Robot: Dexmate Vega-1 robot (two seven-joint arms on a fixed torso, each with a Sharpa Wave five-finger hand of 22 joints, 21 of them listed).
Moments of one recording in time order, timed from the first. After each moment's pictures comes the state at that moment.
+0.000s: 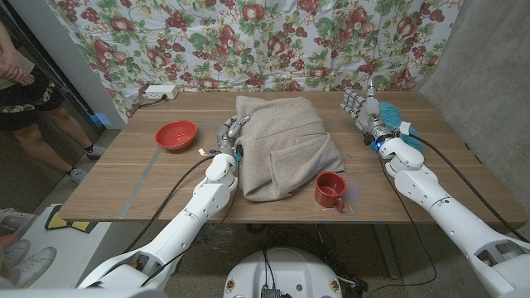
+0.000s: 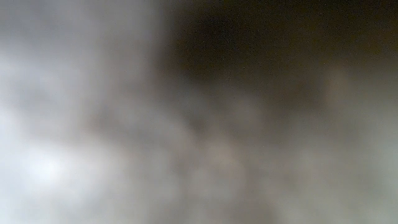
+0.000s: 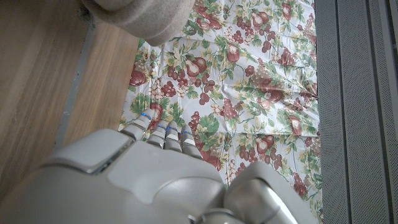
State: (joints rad) left arm 0.84 0.24 0.41 -1.33 -0.63 -0.21 0.39; left_hand 1.20 0.07 0.39 -0.18 0.18 0.67 -0.07 0.80 0.73 0.80 -0.17 0.71 0.75 0.91 -0.12 0.67 0.85 0.55 -0.05 0.98 0.64; right arm -0.82 -0.55 -0.32 -1.32 0.75 0.32 0.22; right_hand 0.05 0.08 -0.20 0.11 0.33 0.07 0.09 0.19 0.18 0.04 0.08 0.22 0.18 -0.03 0.03 0.19 0.17 0.03 0.06 0.21 0.17
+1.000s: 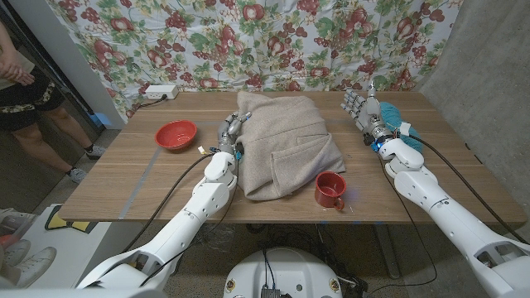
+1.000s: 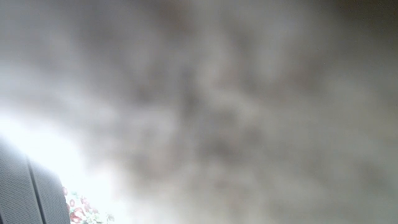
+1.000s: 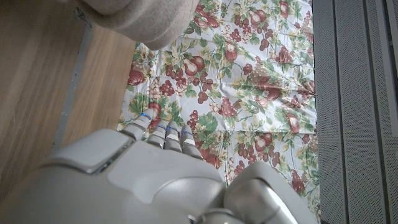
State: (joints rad) left arm 0.84 0.25 0.41 -1.35 -0.63 -0.25 0.34; left_hand 1.20 0.07 0.39 -0.18 0.18 0.68 -0.07 0.82 0.71 0.80 -0.16 0.71 0.78 0.91 -0.12 0.67 0.91 0.54 -0.05 1.03 0.64; right arm -0.83 -0.55 -0.32 -1.33 0.76 0.33 0.21; right_hand 0.05 0.08 -0.20 0.11 0.33 0.07 0.09 0.19 0.18 0.04 0.08 0.22 0.18 -0.03 0.03 0.19 0.17 0.03 0.06 0.20 0.17
